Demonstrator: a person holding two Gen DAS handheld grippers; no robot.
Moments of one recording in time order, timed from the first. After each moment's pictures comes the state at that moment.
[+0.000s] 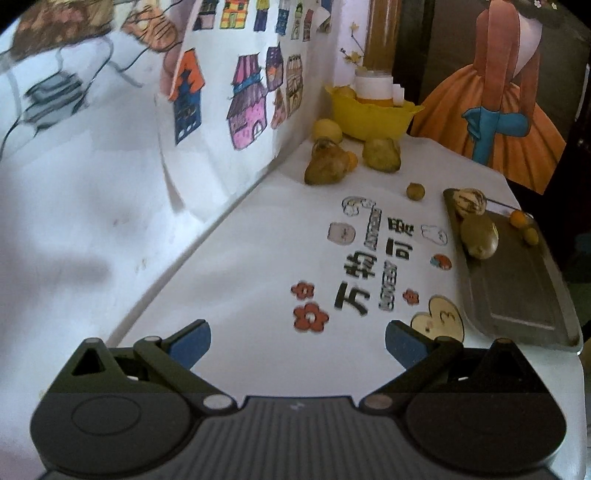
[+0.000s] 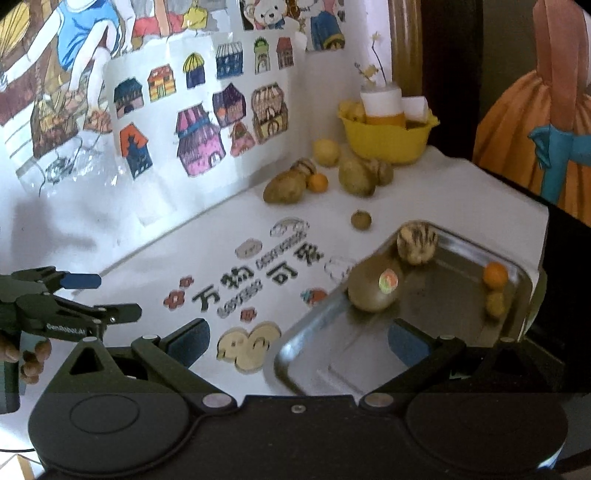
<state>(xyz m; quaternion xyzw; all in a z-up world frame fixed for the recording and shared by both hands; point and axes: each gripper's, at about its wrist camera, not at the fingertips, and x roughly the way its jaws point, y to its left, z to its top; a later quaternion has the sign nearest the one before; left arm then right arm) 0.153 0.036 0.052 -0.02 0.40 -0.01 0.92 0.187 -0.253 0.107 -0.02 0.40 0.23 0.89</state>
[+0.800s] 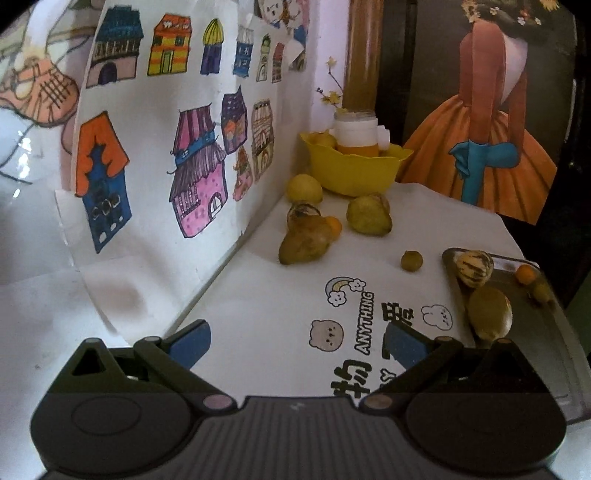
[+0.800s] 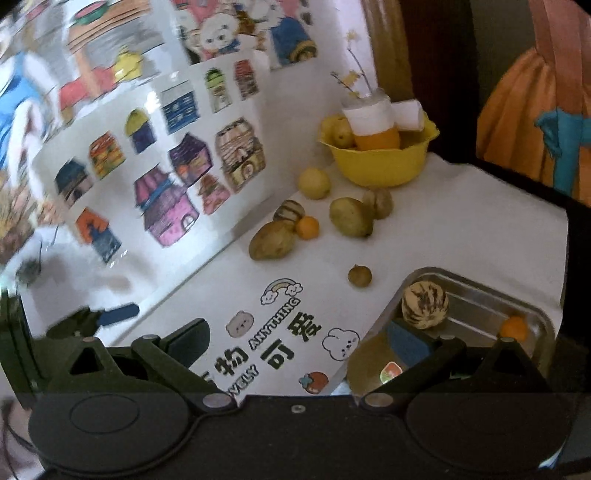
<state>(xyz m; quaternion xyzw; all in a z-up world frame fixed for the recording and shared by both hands) 0.242 0.026 0.052 -0.01 0.33 -0.04 0.94 0.296 -0.244 0.128 0.06 0.43 0.22 0.88</state>
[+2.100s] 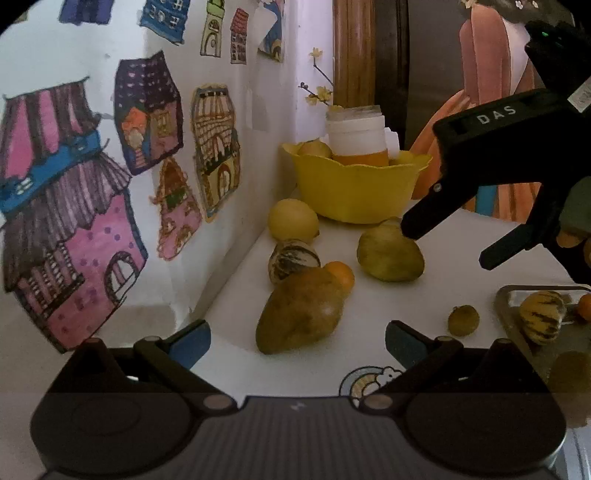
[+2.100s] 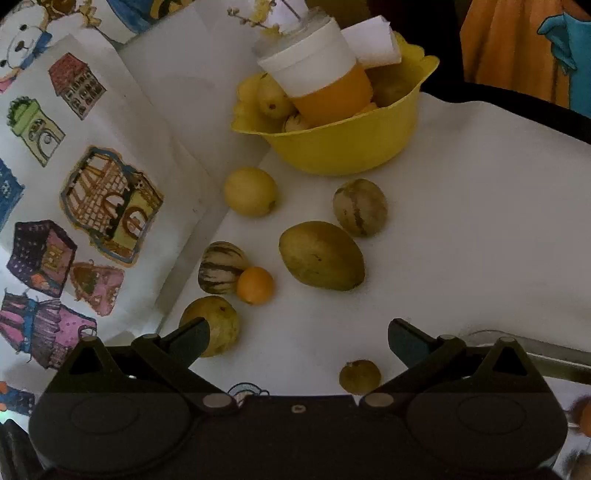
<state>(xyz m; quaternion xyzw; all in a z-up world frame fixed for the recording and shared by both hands) 0.375 0.007 0.000 0.03 0.29 -0.06 0.96 0.489 -0.202 0.051 0.15 0.52 0.16 0.83</state>
